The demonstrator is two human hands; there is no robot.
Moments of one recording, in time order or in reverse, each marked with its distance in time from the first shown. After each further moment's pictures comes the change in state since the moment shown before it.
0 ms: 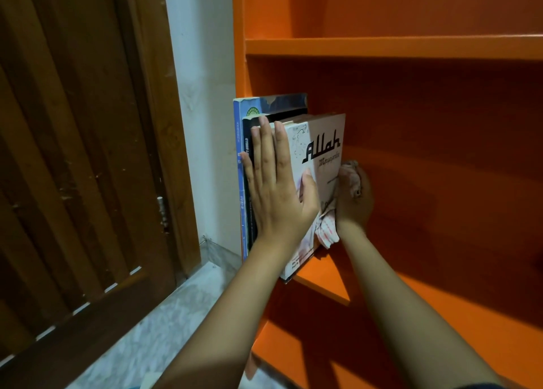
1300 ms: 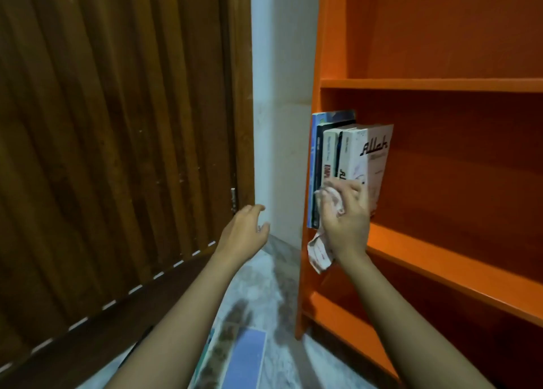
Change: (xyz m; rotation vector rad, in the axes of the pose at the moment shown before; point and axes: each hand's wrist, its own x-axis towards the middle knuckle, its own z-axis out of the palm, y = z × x) left_hand -0.054 -0.061 -0.209 0.269 -0.729 -0.344; right_hand -0.177 -0.096 -0.007 -0.372 -0.284 -0.460
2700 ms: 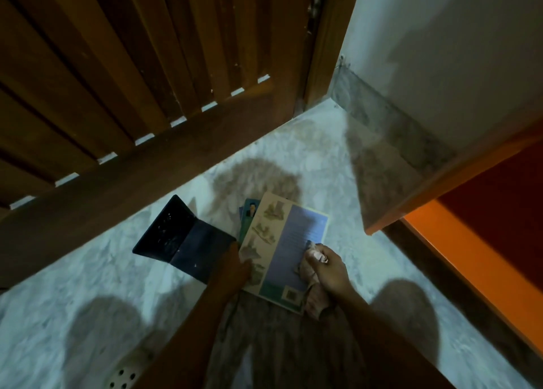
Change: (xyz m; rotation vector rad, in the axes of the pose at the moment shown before) left_hand -0.193 -0.304 0.249 -0.298 -0.599 -1.000; right_hand -0.355 0.207 0.184 -0.012 -0.988 1.197
